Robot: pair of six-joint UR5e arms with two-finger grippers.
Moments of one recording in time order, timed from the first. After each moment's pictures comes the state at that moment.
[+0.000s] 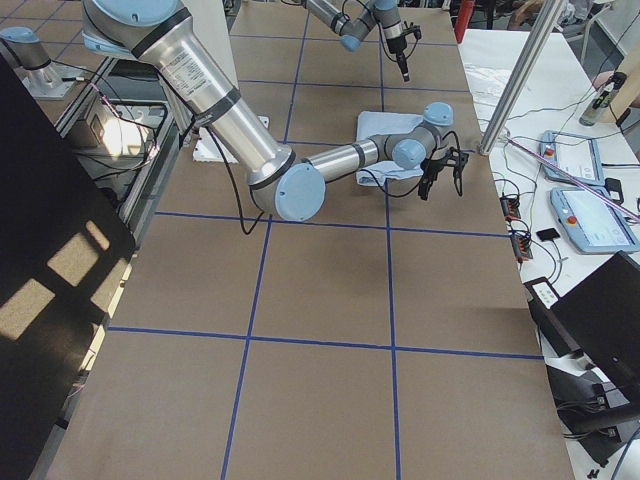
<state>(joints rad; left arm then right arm) -0.95 -2.04 -1.33 -2.37 -1.98 -0.97 0.99 -0.86 1.12 -1.20 2.10 1.20</state>
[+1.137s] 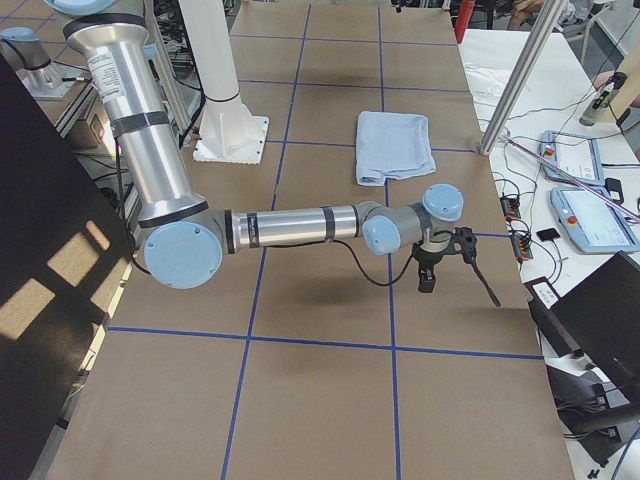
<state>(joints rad) -1.45 -1.76 -1.35 -2.36 -2.31 -0.24 1.37 -1.30 1.37 -1.31 2.32 0.34</state>
